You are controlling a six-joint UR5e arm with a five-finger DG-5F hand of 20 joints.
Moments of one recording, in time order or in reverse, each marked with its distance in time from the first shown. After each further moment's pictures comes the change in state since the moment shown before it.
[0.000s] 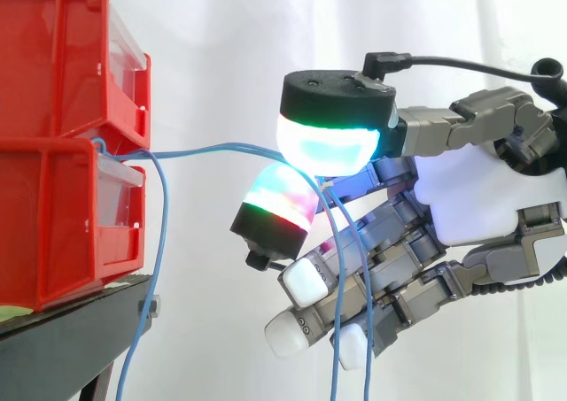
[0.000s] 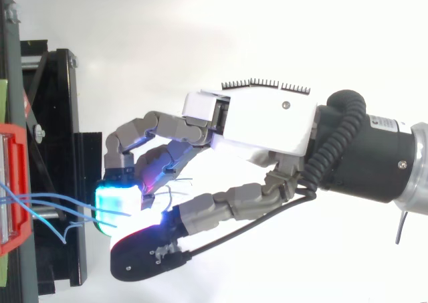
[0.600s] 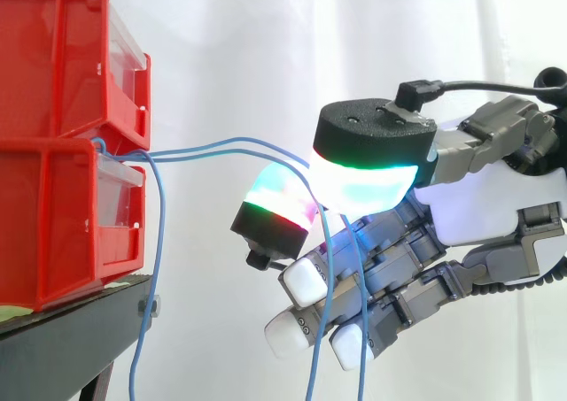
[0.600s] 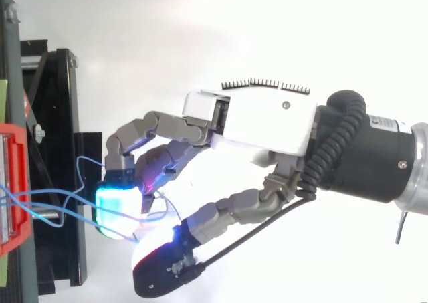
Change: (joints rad) arm 0.000 0.000 0.000 0.000 0.000 0.000
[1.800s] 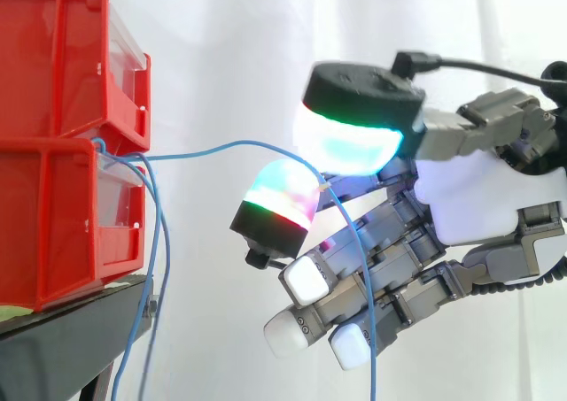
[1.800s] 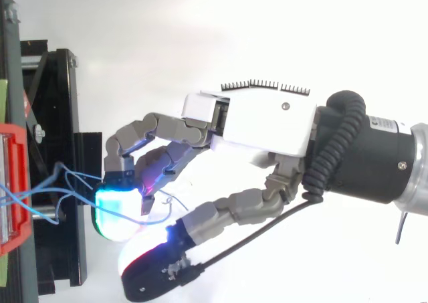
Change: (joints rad) arm 0.000 0.000 0.000 0.001 -0.003 0.000
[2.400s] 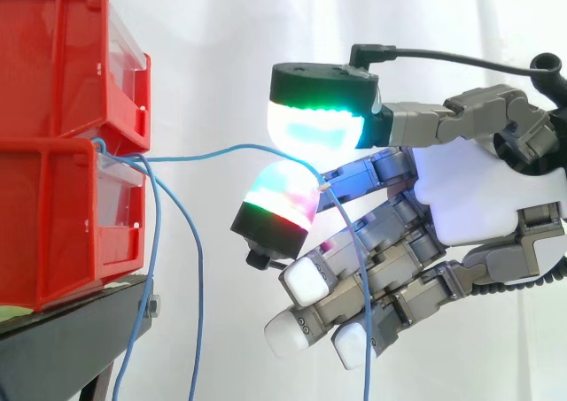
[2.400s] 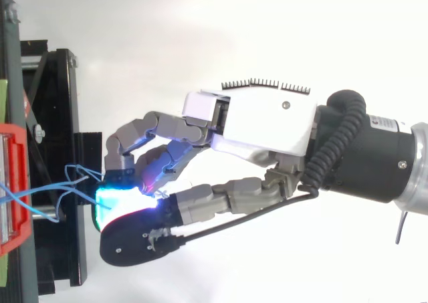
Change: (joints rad) arm 0.000 0.000 0.000 -0.001 0.003 0.000
